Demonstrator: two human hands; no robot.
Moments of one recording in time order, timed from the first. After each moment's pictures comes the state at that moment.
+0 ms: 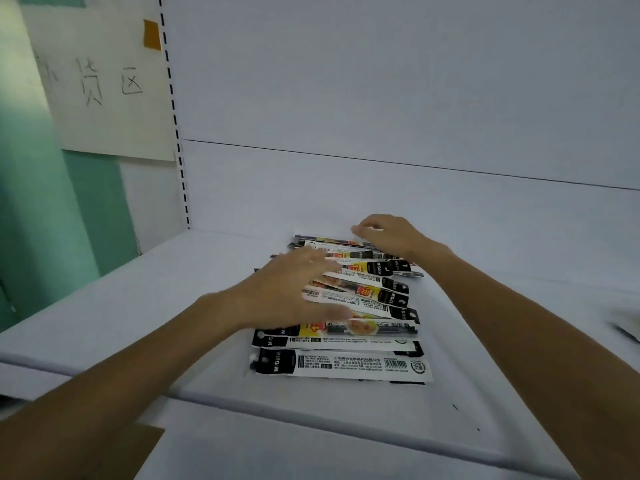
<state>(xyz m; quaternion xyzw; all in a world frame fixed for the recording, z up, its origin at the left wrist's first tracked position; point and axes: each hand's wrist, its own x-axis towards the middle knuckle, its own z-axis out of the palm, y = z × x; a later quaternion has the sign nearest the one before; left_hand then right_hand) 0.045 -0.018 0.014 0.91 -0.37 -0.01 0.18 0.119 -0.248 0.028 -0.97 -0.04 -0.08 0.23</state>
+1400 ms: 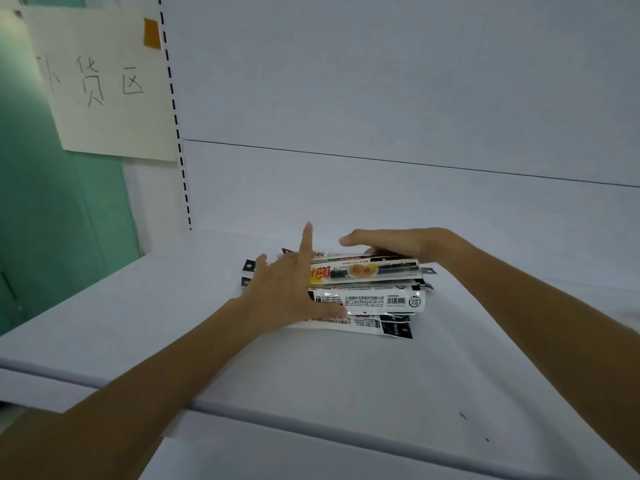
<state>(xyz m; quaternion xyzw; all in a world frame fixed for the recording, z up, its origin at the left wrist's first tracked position) 0.083 -0.032 -0.017 0.95 -0.29 0.08 0.13 0.084 -0.232 0.059 -0.92 -0.06 0.25 0.28</state>
